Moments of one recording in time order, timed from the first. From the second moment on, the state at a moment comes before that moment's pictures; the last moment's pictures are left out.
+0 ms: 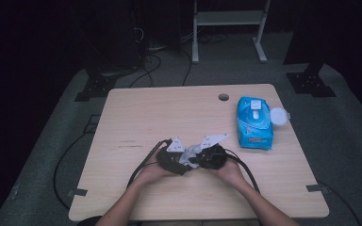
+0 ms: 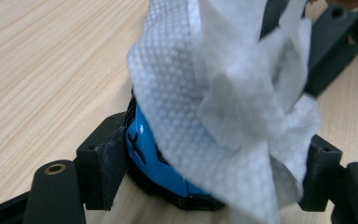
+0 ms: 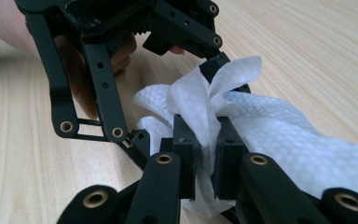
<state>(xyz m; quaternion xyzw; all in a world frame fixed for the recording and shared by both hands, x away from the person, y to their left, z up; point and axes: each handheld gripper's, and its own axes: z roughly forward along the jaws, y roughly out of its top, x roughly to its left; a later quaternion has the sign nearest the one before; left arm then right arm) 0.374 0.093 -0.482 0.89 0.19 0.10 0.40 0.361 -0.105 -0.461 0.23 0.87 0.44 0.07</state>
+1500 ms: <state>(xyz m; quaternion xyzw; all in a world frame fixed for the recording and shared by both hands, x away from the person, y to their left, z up) 0.374 0.091 -0.482 0.89 0.19 0.10 0.40 0.403 -0.118 -0.457 0.30 0.85 0.42 0.12</state>
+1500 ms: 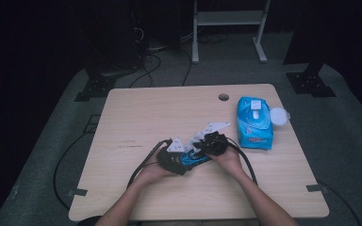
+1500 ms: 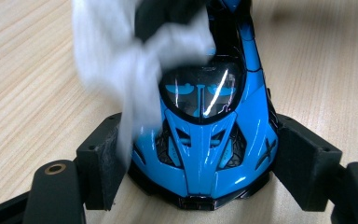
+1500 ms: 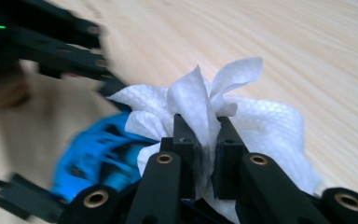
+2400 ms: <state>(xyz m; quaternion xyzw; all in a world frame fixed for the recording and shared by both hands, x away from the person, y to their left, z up) 0.374 0.091 -0.482 0.89 0.19 0.10 0.40 0.387 -0.182 -0.454 0.32 0.84 0.43 0.10</state>
